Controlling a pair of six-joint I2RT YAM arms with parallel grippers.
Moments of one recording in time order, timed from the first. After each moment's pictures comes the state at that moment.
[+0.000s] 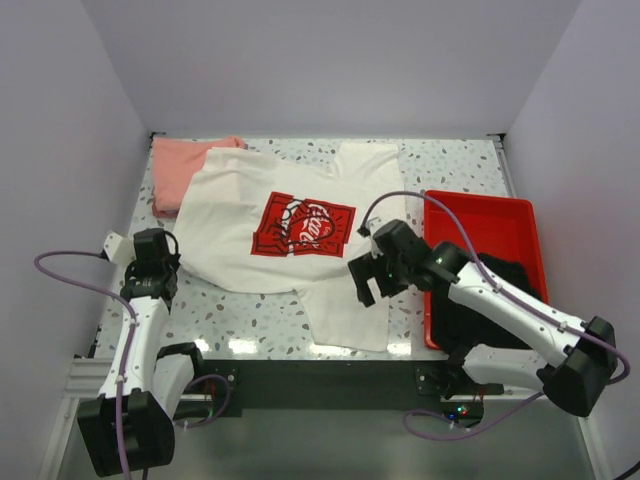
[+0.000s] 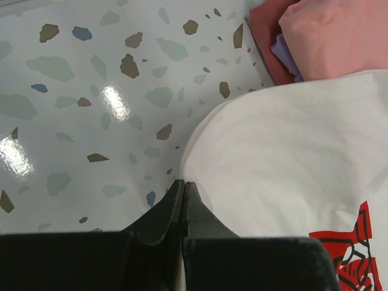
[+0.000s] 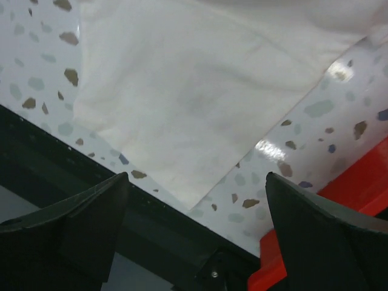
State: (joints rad) left arm 0.18 0.86 0.53 -0.41 -0.42 -0.92; right arm 0.74 1.17 1.00 -0.82 0.04 0.28
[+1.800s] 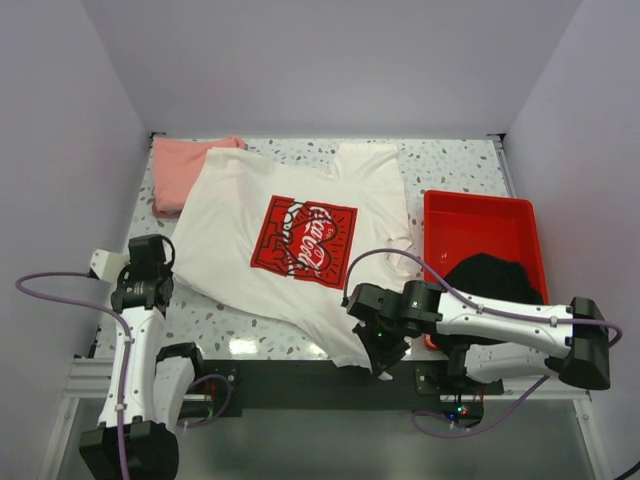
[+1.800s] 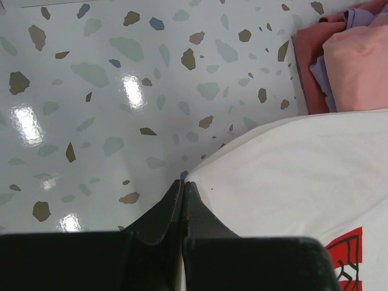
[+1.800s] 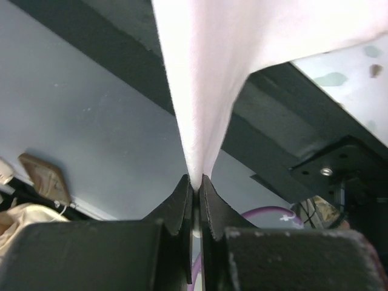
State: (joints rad) left arm 0.18 0.74 0.63 -0.75 -0.51 -1.10; right arm 1.25 1.17 0.88 -1.05 -0.22 0.73
